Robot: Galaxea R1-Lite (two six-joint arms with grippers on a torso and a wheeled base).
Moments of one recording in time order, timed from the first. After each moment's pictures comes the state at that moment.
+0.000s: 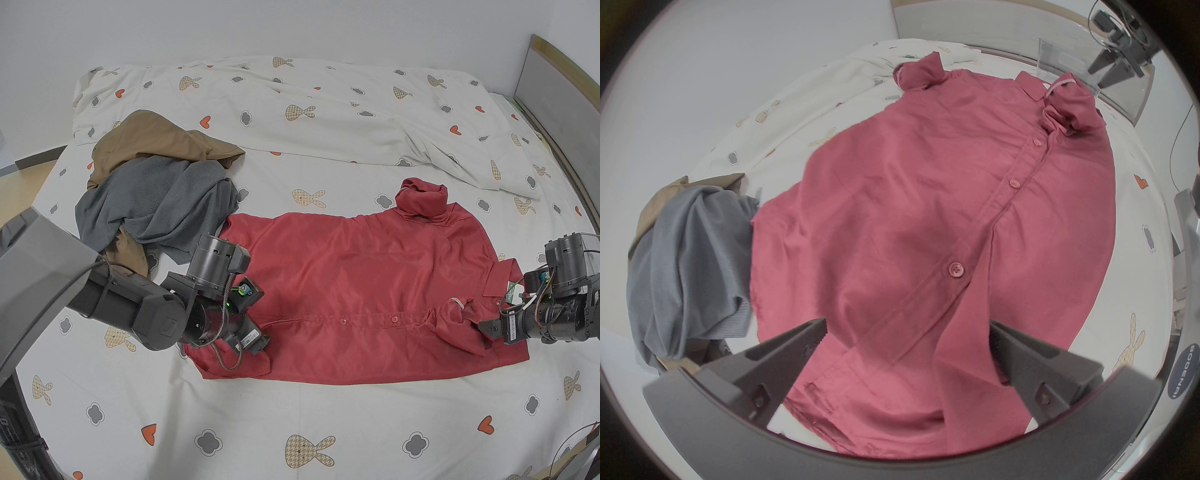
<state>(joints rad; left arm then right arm) -0.52 2.06 -1.11 -0.20 0.18 0.49 0.21 1.52 -0.67 -0.09 -0.21 0.03</state>
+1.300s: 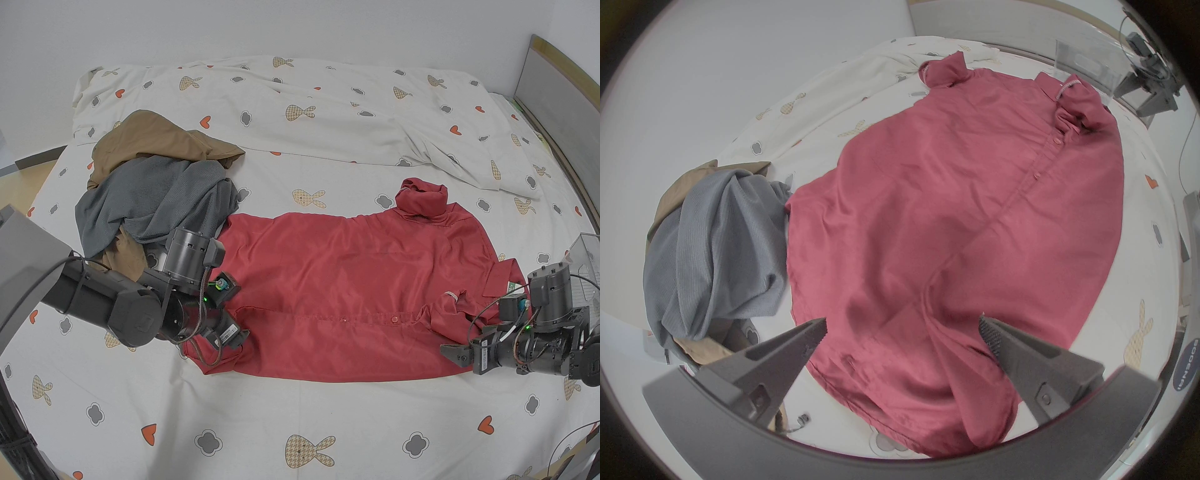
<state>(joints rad) -0.47 1.99 -1.04 -0.21 0.21 0.50 0.40 1.55 -0.49 -0.36 -0.11 0.12</state>
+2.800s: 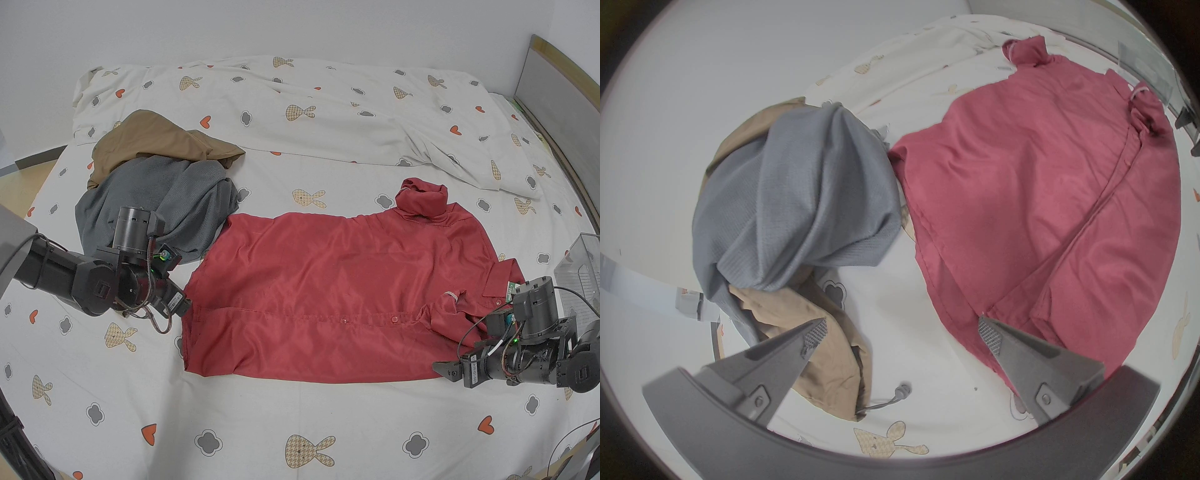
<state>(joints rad) -0.25 1.95 -1.06 -0.21 0.29 0.54 0.42 1.62 -0.47 -0.38 -0.10 0.12</state>
